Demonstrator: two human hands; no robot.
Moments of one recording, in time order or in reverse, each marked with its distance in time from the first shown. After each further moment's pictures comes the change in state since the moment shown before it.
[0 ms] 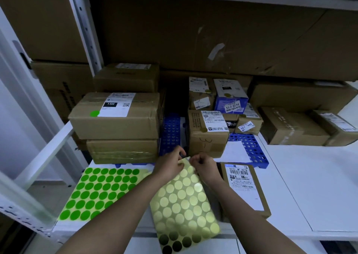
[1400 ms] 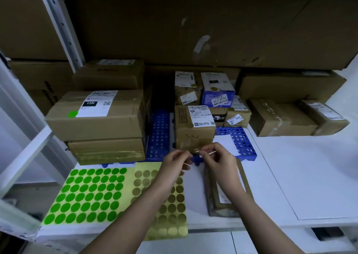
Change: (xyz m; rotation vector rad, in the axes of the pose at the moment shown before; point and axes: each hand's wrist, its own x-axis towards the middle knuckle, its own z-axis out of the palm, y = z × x) left_hand -0.038 0.076 -0.004 -0.931 -0.007 -0.309; right_hand -0.052 -0.016 -0.071 0.090 0.229 -0.323
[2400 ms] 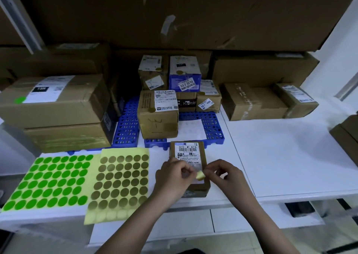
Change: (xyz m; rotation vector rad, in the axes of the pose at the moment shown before) left_hand -0.042 -0.036 0.111 0.712 -0.026 0.252; right_hand -0.063 0.051 -0.127 -0.082 -0.168 0.227
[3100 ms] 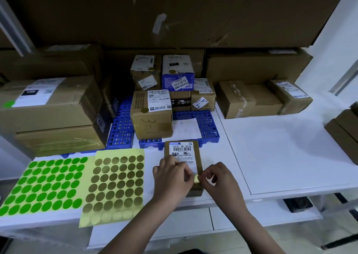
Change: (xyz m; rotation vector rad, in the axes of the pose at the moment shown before) left_hand 0.000 0.006 0.020 0.436 0.096 0.064; right_hand -0.005 0.032 0.016 -0.302 0.124 -0.083
